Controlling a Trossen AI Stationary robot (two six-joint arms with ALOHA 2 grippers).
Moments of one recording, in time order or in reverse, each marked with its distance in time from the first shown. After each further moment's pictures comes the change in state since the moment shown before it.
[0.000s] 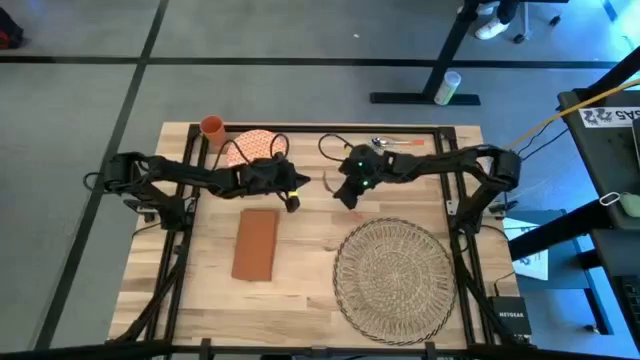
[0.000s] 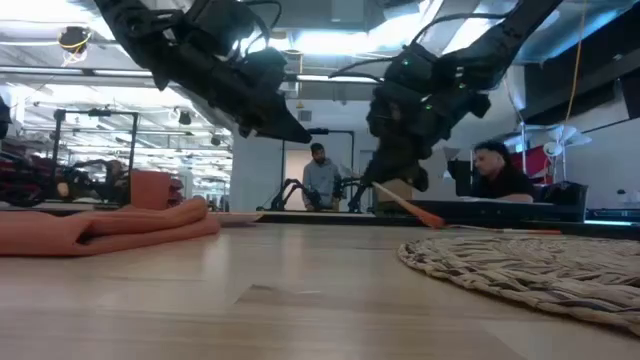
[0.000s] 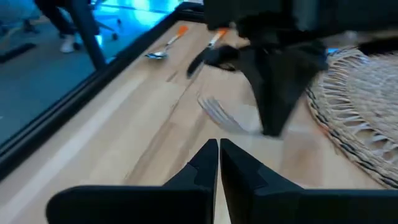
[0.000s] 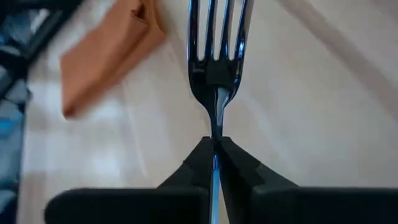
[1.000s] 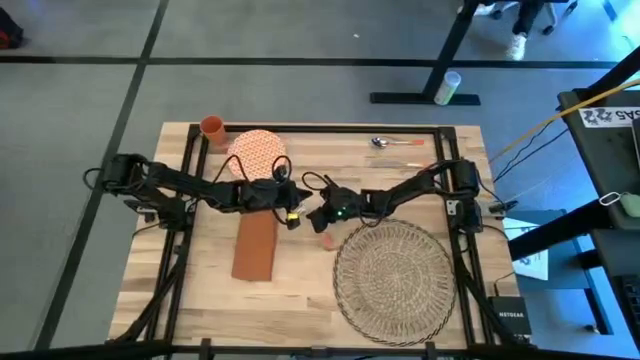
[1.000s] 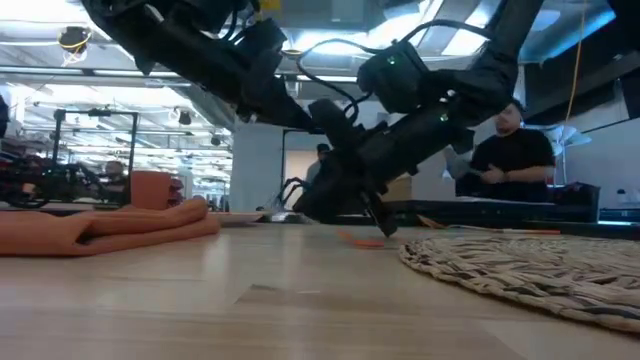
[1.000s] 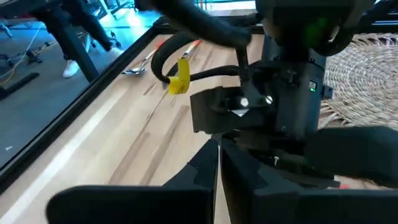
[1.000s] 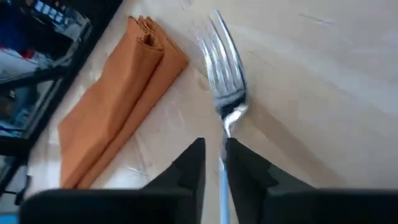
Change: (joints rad) left arm -0.166 0.000 0.001 0.018 -0.129 0.052; right arm 0.243 0.287 0.047 0.425 0.383 0.341
